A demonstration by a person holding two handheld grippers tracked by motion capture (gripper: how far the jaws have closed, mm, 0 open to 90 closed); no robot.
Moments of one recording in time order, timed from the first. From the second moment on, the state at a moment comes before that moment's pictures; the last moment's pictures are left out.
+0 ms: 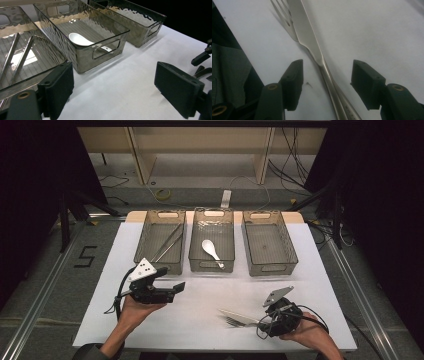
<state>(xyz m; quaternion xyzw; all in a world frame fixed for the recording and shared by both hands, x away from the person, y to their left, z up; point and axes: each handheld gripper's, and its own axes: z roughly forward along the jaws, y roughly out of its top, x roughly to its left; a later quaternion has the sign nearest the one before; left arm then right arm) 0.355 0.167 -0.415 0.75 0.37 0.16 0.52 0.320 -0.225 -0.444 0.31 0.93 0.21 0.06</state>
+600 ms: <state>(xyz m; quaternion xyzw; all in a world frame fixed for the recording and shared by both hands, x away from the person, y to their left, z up) 0.355 0.168 -0.415 0.75 0.37 0.16 0.52 0.324 -0.217 -0.457 0.28 0.94 0.16 0.06</state>
